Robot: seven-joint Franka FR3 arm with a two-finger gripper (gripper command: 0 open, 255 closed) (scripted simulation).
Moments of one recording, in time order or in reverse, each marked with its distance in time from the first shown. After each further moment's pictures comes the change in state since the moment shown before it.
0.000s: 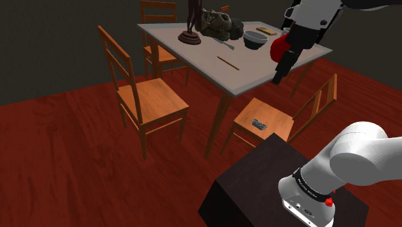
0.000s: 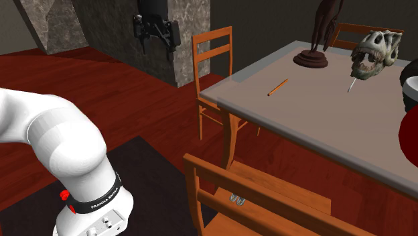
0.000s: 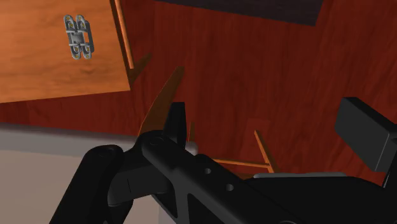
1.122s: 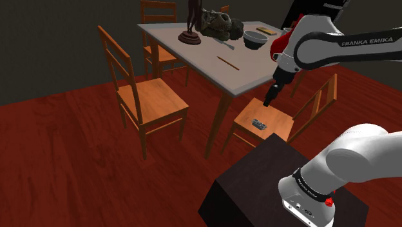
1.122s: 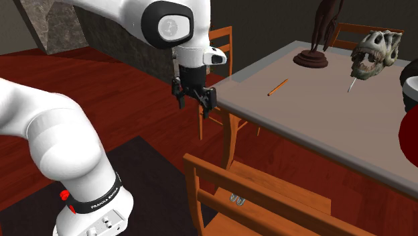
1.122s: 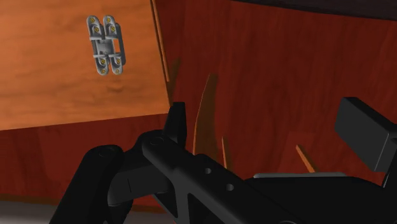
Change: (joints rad) arm -0.116 0.126 -0.192 -0.329 -0.151 0.465 -0.205
